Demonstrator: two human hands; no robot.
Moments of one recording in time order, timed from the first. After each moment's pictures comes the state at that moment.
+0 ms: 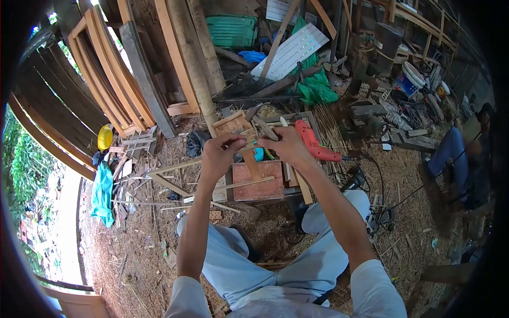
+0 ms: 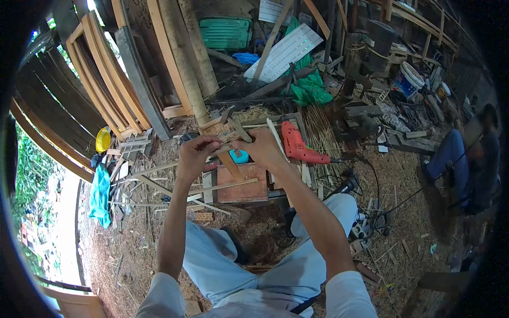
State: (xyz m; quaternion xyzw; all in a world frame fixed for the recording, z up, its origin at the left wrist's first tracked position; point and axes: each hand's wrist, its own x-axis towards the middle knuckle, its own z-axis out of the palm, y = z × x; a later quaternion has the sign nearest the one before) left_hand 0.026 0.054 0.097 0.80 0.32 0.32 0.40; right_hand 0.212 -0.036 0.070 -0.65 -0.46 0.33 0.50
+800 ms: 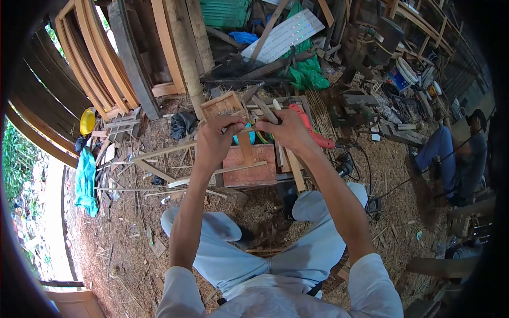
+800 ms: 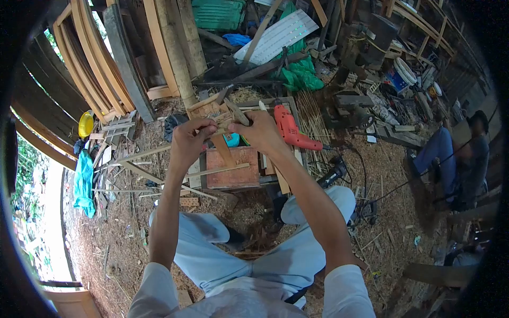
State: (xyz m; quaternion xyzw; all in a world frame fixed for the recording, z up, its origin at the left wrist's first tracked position) left_hand 0.029 0.049 0.089 0.82 0.25 0.39 0.34; right_hand 0.206 -0.047 0.092 -0.70 -0.46 0.31 0.46
